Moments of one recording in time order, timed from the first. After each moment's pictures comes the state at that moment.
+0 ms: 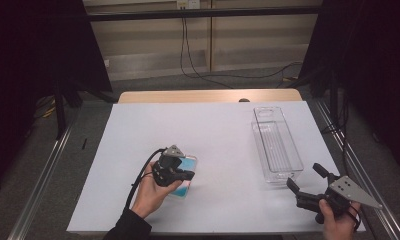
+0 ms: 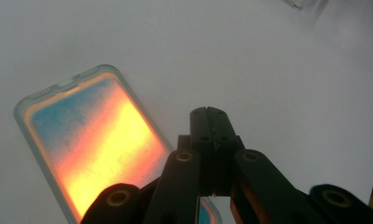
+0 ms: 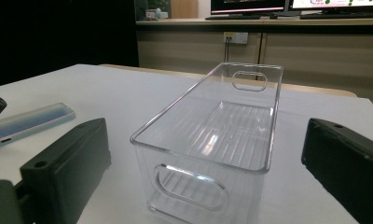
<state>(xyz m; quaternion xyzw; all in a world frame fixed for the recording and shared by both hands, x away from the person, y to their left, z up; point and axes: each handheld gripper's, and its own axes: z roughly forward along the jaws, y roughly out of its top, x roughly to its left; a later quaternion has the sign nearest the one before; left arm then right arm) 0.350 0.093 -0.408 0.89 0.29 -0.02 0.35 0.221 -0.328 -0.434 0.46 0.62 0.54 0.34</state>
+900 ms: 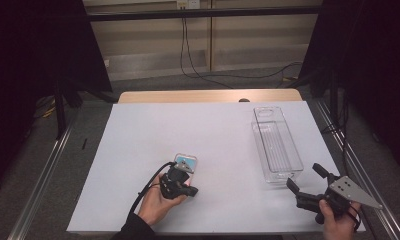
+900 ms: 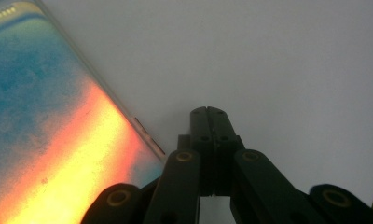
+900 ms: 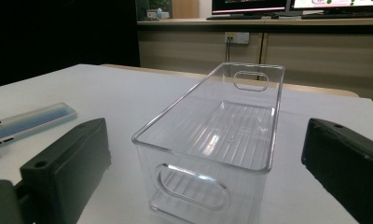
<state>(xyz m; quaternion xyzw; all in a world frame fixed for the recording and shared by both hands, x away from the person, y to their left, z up) 0.334 0.082 -0.439 0.92 0.26 -0.05 0.30 0.221 -0.328 -0.434 0.46 0.62 0.54 0.34</state>
